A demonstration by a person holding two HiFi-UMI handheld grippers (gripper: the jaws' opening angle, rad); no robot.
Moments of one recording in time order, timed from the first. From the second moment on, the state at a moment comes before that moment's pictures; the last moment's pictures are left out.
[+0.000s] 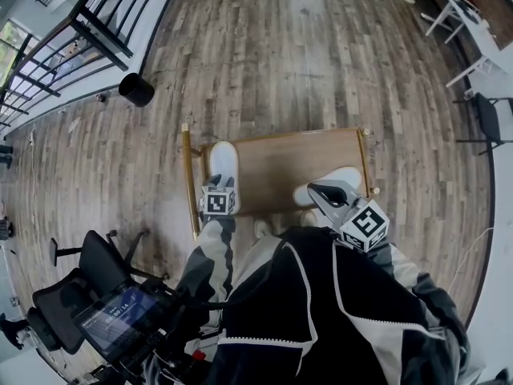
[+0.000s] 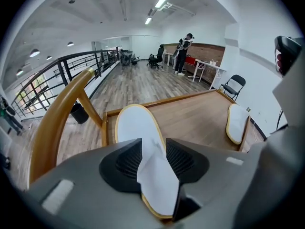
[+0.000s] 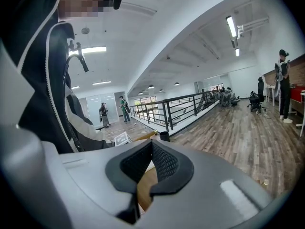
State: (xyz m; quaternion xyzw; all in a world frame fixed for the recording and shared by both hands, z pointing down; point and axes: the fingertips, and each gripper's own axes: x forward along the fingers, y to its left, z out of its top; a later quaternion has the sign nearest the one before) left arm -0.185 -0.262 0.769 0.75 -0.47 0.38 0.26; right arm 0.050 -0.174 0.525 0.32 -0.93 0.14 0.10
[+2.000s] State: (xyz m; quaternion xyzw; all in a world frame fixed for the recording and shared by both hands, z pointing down) left arm 0.001 -0.202 0.434 0.97 -0.25 0.01 0.05; right arm 0.081 -0.207 0.571 0.41 -0.88 0.22 0.11
